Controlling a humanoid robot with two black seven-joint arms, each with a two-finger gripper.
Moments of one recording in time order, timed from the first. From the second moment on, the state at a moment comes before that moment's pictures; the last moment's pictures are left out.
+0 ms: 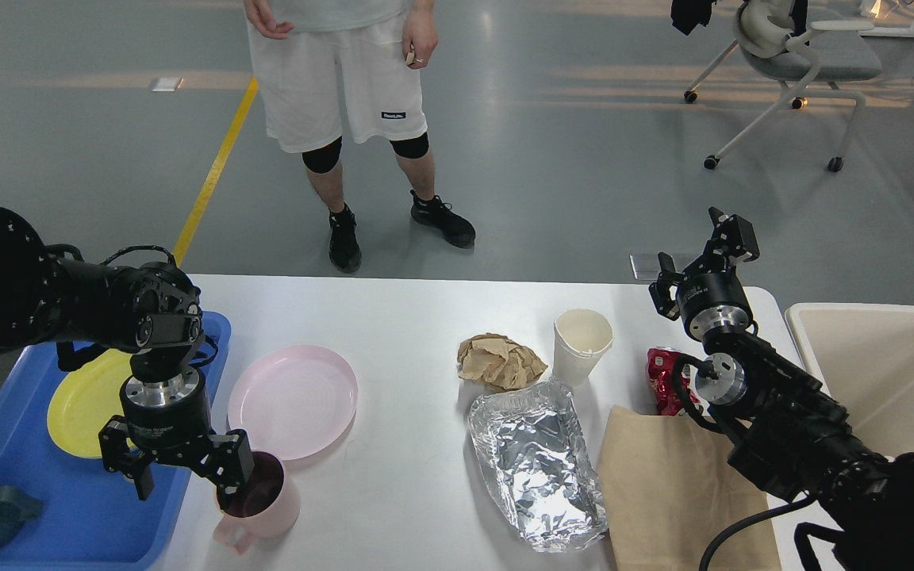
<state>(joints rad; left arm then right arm) -1.54 0.16 1.33 -0.96 0.17 -0.96 -0.01 0.73 -0.07 0.74 0.35 -0.08 0.09 0.49</state>
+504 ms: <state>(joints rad) -1.47 0.15 1.29 -0.86 0.17 -0.96 -0.02 0.73 -0.07 0.74 0.35 -0.08 0.09 0.49</state>
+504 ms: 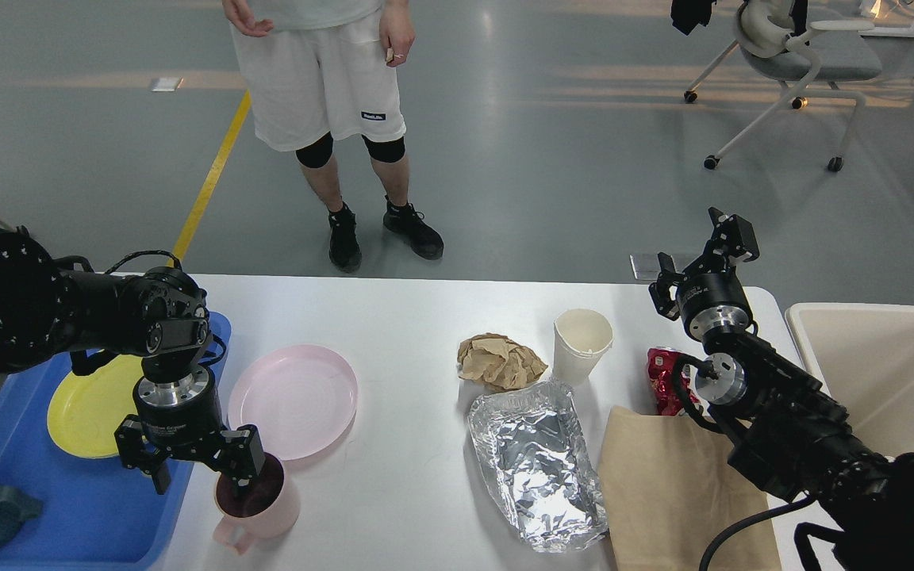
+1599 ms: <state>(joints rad) -1.55 0.17 1.23 -0.89 0.15 -0.96 -0.02 0.73 -0.07 0.74 0.35 -0.08 0.09 0.49</state>
